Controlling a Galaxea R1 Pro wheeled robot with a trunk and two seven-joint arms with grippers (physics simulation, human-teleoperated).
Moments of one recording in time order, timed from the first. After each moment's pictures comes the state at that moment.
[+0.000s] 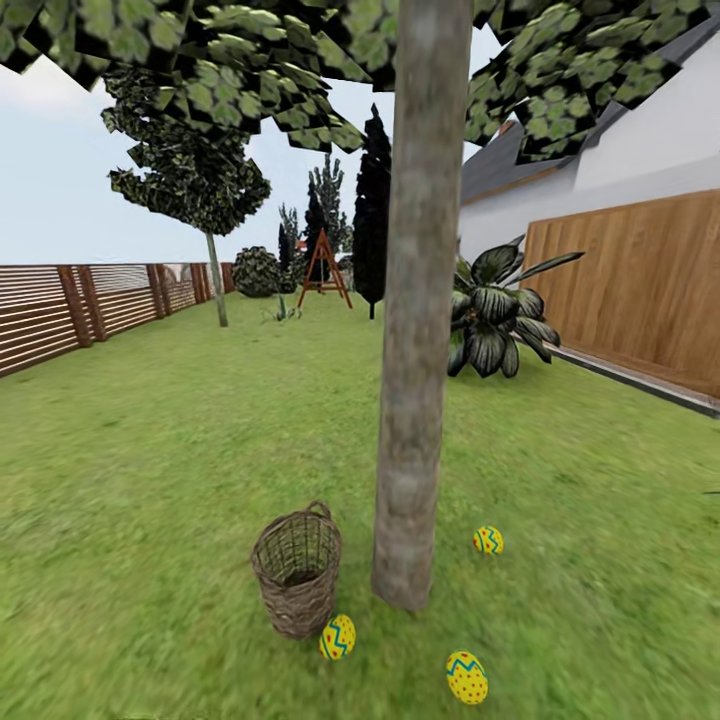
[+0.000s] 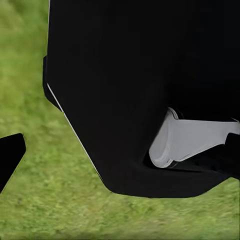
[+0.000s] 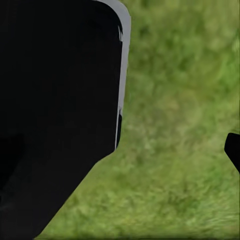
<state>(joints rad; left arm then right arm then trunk) -0.04 0.03 0.23 0.04 0.00 0.29 -0.10 -0.05 -0.07 0.03 0.09 0.06 0.03 0.04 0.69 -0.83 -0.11</state>
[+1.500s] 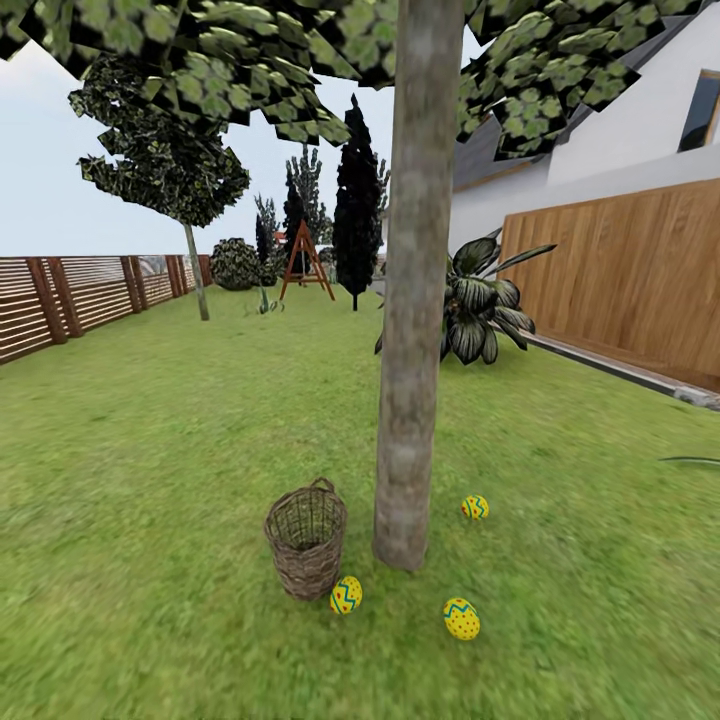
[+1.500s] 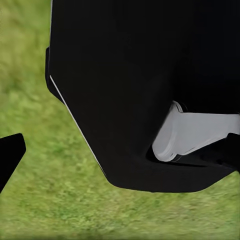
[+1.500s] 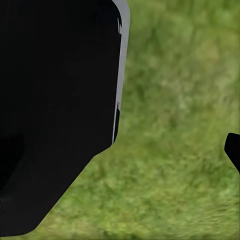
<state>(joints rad) -0.04 0.03 0.23 0.04 0.00 0.29 -0.11 -0.05 -0.07 0.03 0.08 0.07 0.03 0.03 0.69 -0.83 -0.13</state>
